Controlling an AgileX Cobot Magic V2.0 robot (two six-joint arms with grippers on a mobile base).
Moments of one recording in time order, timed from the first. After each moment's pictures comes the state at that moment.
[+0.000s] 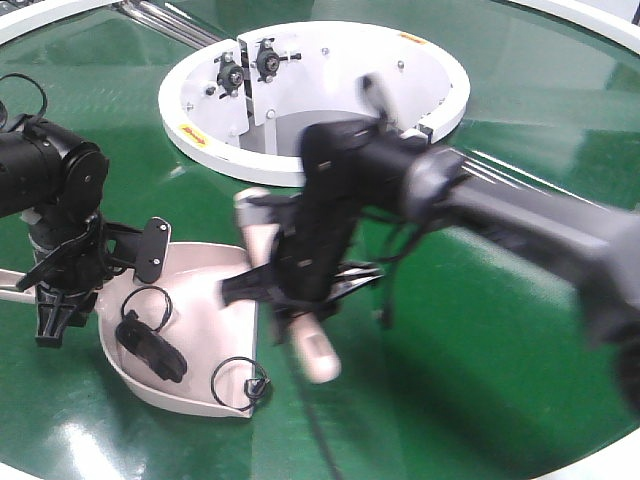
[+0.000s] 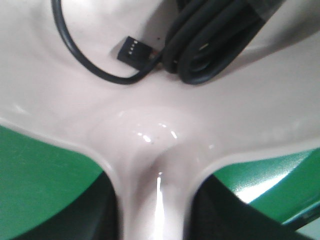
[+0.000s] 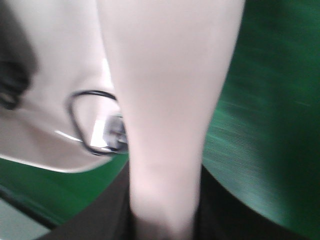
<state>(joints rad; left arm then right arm) -0.26 1.84 -1.34 0.29 1.17 1.16 0.63 2.02 -1.70 0.19 1.23 0.26</state>
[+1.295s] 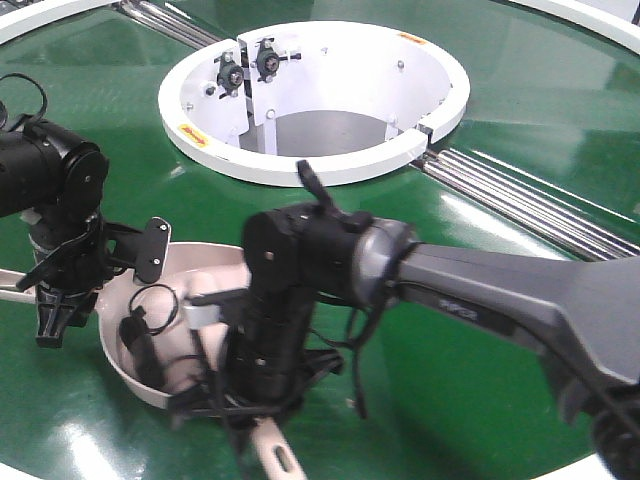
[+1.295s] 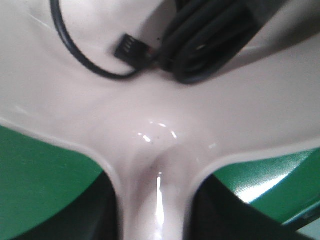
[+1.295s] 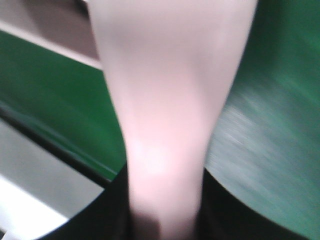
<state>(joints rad) -0.26 1.84 -1.34 0.29 1.17 1.16 0.82 2.07 -1.60 0.31 1.21 0.22</state>
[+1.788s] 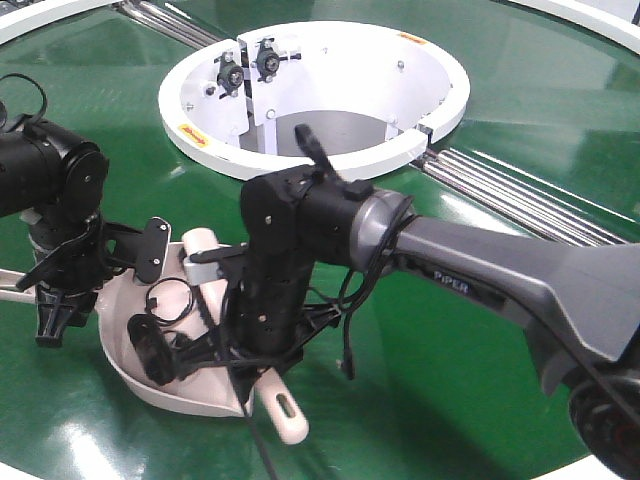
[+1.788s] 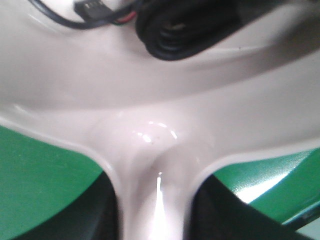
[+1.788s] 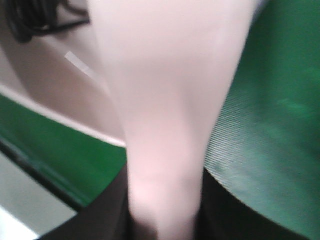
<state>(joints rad) -0.26 1.84 -1.34 0.29 1.17 1.16 0.77 2.10 -1.72 0.23 1.22 0.20</state>
